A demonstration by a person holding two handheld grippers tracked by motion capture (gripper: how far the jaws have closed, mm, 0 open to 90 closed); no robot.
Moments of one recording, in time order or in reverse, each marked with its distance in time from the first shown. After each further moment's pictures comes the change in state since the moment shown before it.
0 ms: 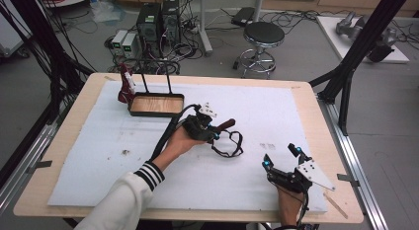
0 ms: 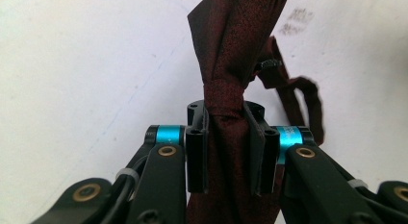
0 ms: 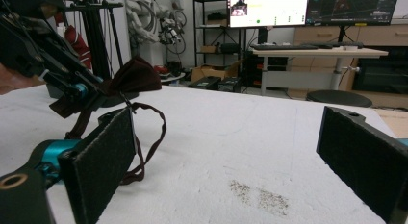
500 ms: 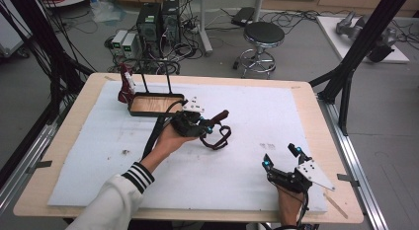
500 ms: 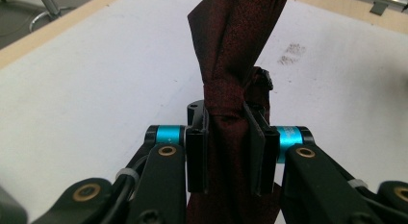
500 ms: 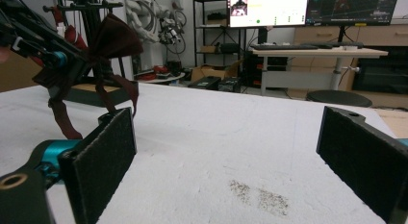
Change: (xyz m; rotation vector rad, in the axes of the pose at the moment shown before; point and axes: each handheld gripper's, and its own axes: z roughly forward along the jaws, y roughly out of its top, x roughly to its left) left arm 0.008 -0.008 -0.037 -0.146 0.030 -0.004; right arm 0.000 0.000 0.000 0.000 -0.001 -0.001
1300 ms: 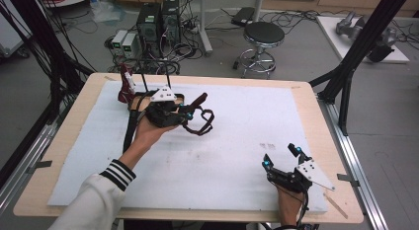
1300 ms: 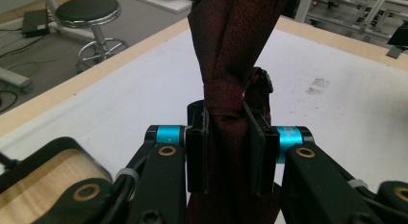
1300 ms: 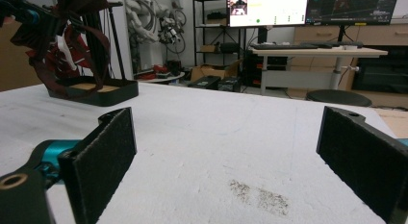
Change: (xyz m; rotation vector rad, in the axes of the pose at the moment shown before) left arm 0.032 -0.005 -0.058 -0.139 0.095 -0.036; right arm 0.000 0.000 0.000 0.002 -0.001 0.000
